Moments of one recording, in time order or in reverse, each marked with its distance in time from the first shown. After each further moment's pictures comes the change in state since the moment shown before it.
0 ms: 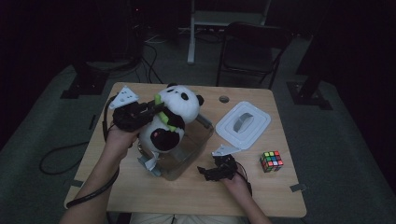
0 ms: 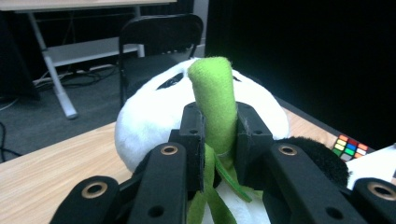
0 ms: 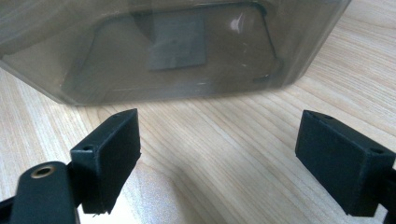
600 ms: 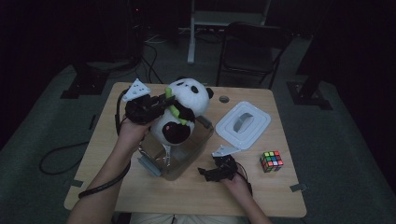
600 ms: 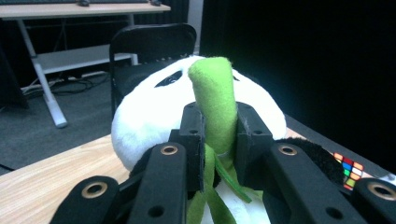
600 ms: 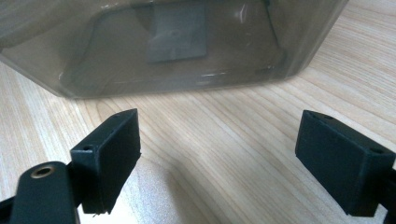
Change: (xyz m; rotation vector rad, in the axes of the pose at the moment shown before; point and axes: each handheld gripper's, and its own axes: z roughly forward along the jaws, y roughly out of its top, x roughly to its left) left arm -0.008 0.015 0.026 -0.024 -0.008 -0.009; right arm -0.002 -0.003 0.002 0.018 0.014 0.005
